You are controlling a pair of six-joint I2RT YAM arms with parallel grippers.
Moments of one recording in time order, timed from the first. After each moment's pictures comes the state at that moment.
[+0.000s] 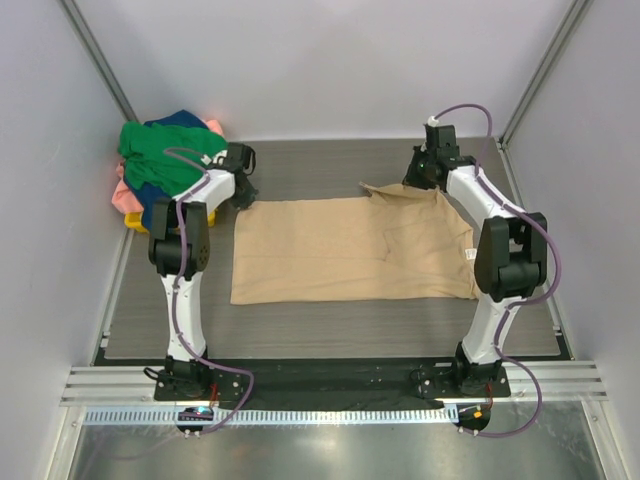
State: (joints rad) left arm -0.17 2.21 1.69 -0.52 -0.25 -0.75; right arm 0.13 1.90 1.53 -0.40 -0.07 0.37
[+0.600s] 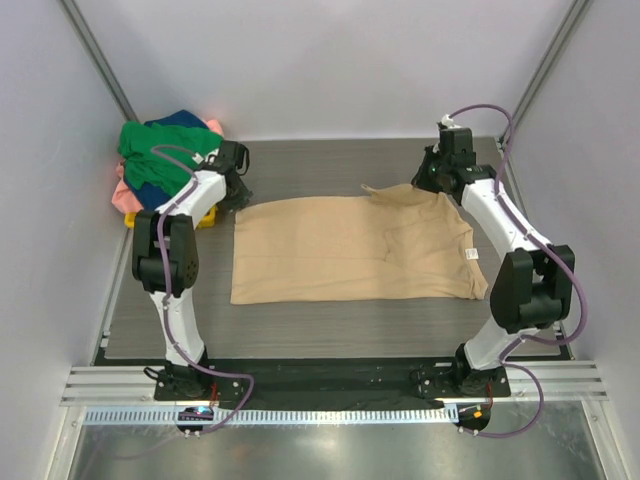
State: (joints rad) left arm -0.18 2.01 1.59 -0.63 -0.25 -0.73; right arm 0.13 1.67 1.41 -0.43 -0.05 0.38
